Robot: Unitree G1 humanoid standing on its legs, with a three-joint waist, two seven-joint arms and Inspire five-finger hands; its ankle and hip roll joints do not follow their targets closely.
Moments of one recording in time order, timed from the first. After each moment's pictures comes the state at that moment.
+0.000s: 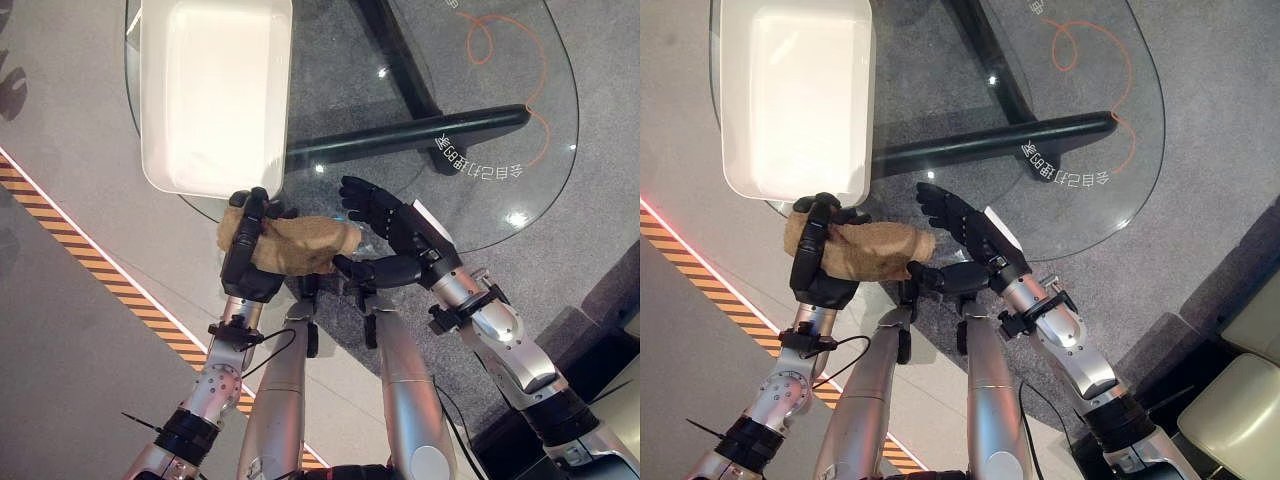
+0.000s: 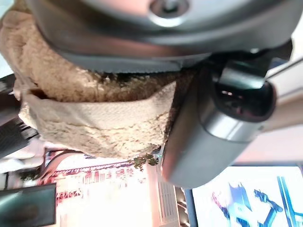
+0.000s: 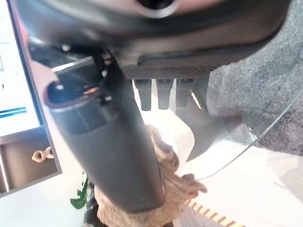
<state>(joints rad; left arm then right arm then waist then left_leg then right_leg) -0.19 0.40 -0.32 0.10 -1.70 -0.36 -0.62 -0.28 -0.58 0.34 -0.09 0.45 -0.18 0.12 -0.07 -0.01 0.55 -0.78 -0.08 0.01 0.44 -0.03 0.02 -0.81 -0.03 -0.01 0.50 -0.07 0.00</state>
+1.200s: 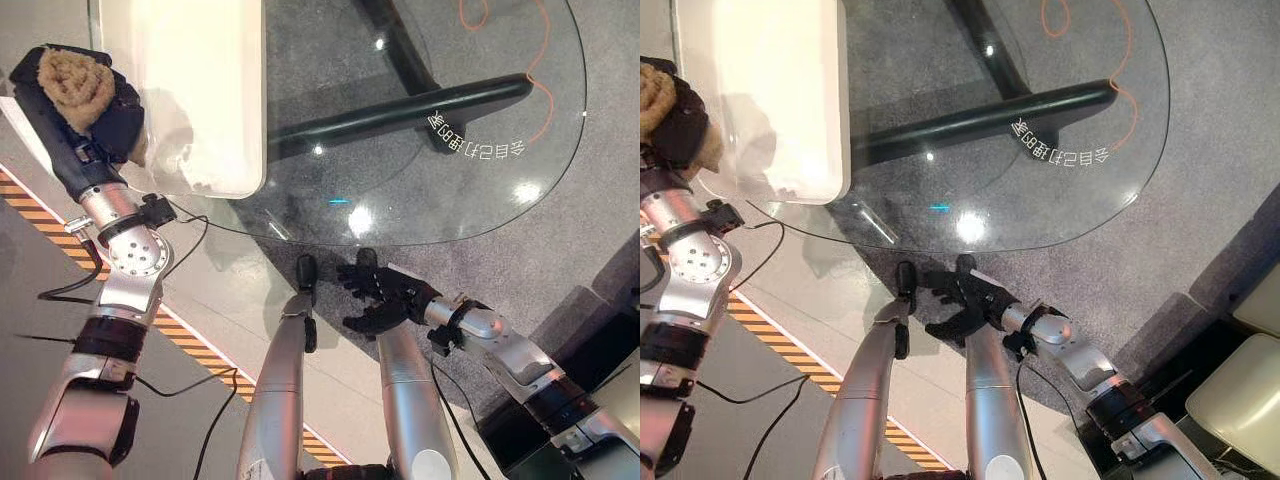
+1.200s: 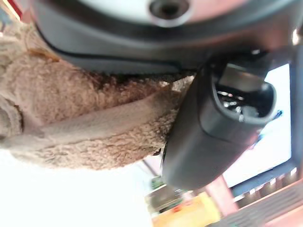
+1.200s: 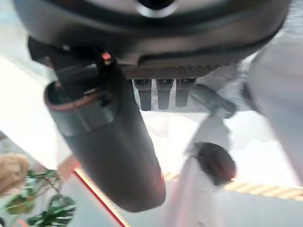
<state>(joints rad) -0.67 0.73 -0.20 0.47 -0.28 -0.48 0.80 -0.38 -0.67 0.54 0.12 0.44 0.19 0.32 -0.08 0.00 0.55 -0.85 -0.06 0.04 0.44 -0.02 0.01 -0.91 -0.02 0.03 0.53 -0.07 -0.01</state>
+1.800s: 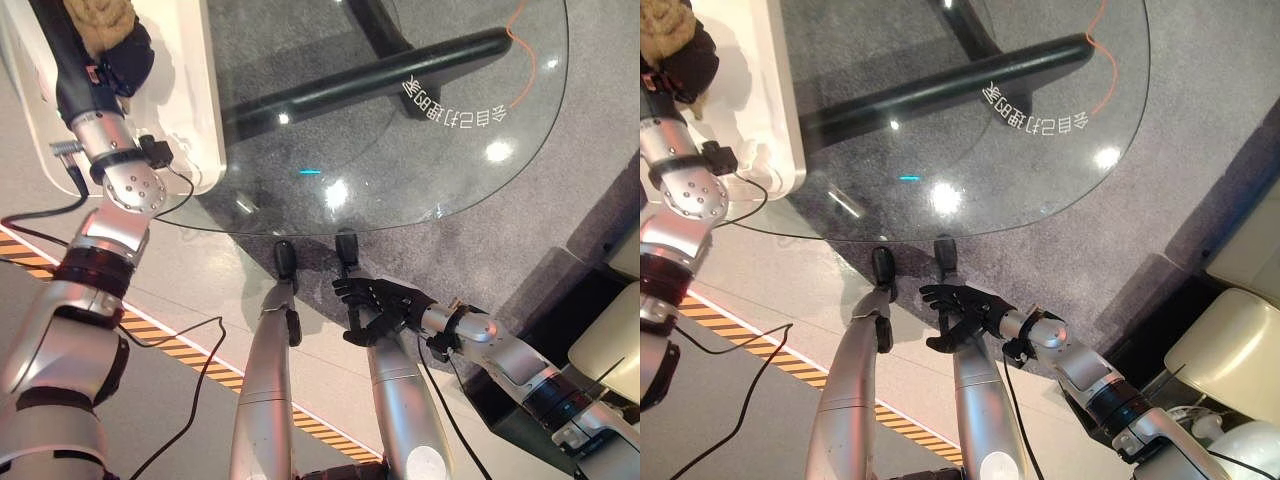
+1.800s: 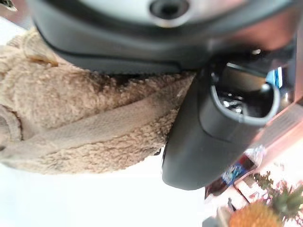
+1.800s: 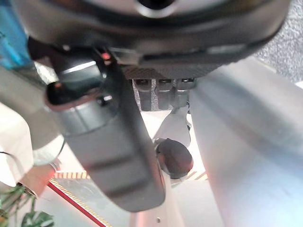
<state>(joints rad) -1.09 0.84 -0.51 0.79 -0.18 -0.36 0.81 -0.41 -0.67 0.63 0.18 0.48 0.07 0.35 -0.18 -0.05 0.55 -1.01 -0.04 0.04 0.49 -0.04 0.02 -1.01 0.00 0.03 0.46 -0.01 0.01</state>
